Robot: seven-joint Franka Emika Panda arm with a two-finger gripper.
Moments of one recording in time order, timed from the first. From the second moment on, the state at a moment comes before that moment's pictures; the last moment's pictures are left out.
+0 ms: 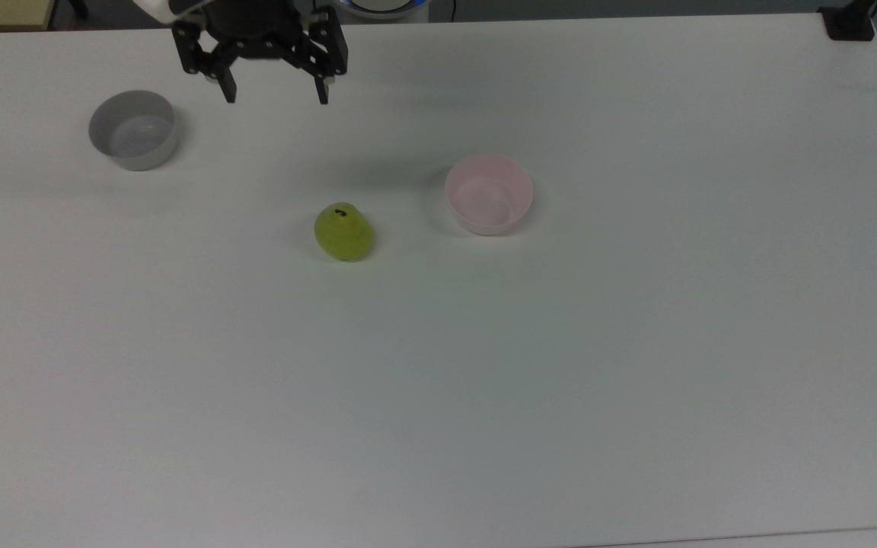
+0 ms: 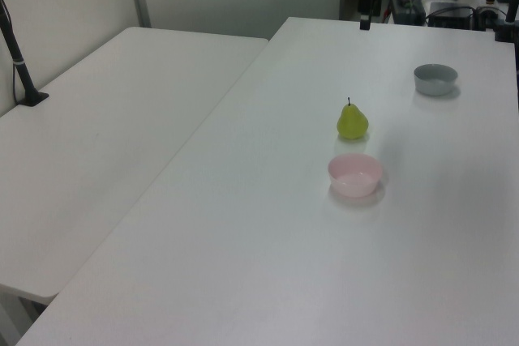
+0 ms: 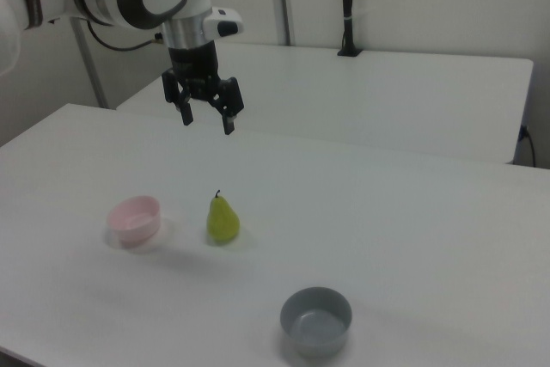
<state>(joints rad) 0.08 0.15 -0.17 -1.53 0.04 1.69 -0.12</state>
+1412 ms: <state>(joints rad) 0.18 0.38 -0.16 -1.81 -0.14 2.10 -0.24</state>
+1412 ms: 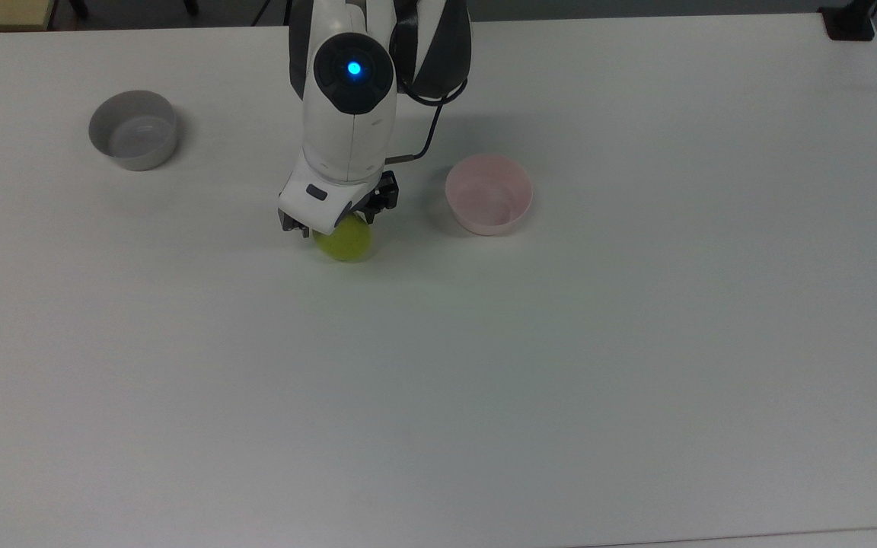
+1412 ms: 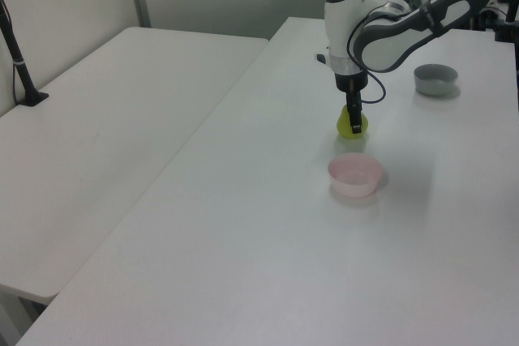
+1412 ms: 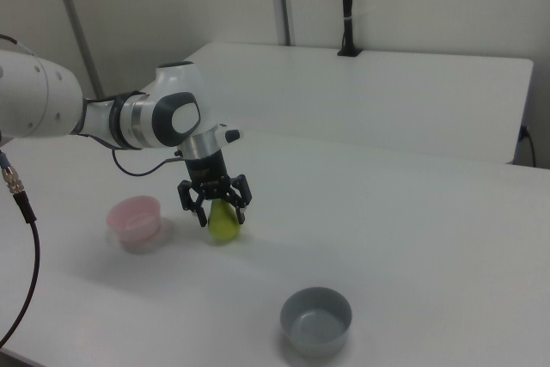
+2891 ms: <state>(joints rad) 0.39 0.17 -0.16 -1.72 -0.07 1.88 -0.14</state>
